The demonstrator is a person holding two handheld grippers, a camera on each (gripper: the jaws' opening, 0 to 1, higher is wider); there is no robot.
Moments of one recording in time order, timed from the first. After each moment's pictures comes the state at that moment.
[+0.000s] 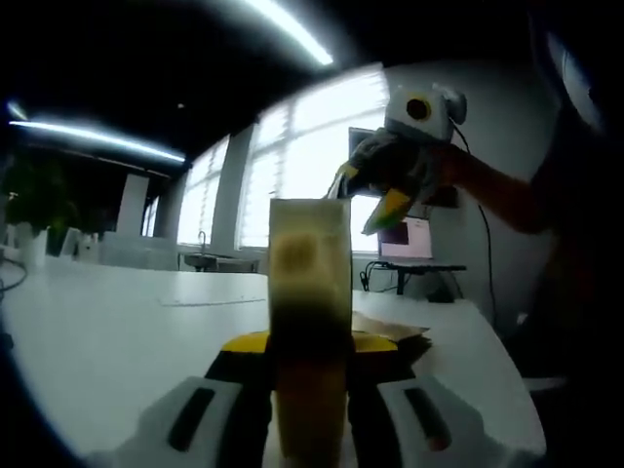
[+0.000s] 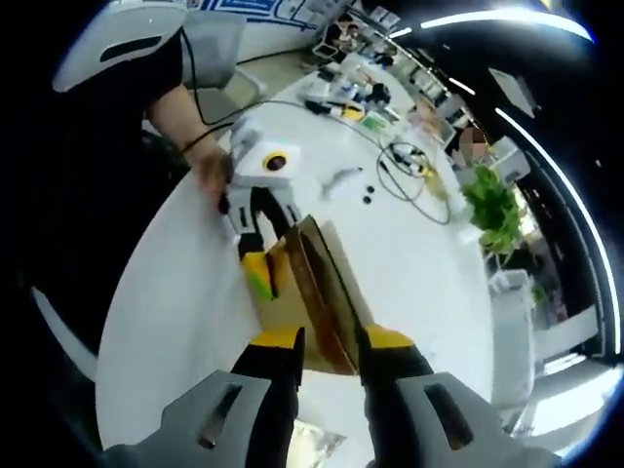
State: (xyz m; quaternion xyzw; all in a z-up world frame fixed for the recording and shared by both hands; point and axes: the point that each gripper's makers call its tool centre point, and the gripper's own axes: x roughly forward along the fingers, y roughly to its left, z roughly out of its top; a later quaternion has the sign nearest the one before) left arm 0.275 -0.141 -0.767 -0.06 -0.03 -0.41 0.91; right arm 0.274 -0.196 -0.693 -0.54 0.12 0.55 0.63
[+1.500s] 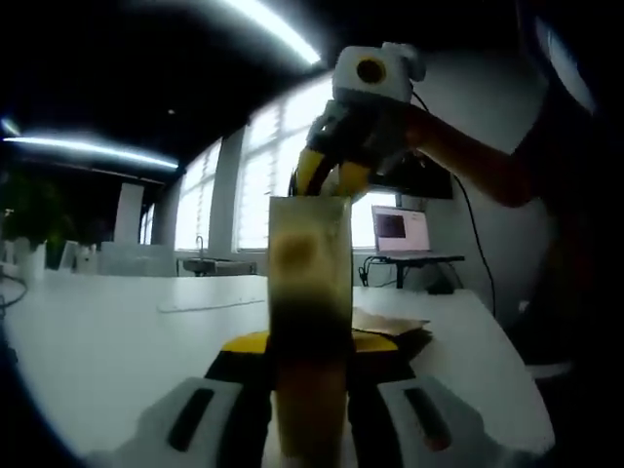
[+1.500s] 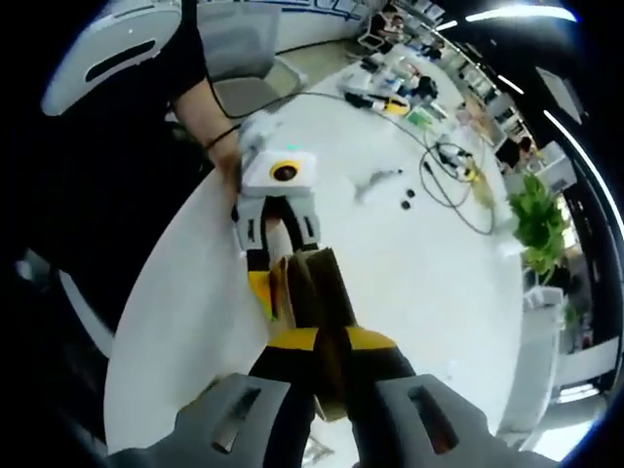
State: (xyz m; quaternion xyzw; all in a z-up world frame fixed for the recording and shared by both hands) left arm 0.272 -0.143 -0.771 -0.04 -0.04 -0.41 0.91; right arm 0.275 -0.158 -0.703 -0.56 0.17 0.61 0.54
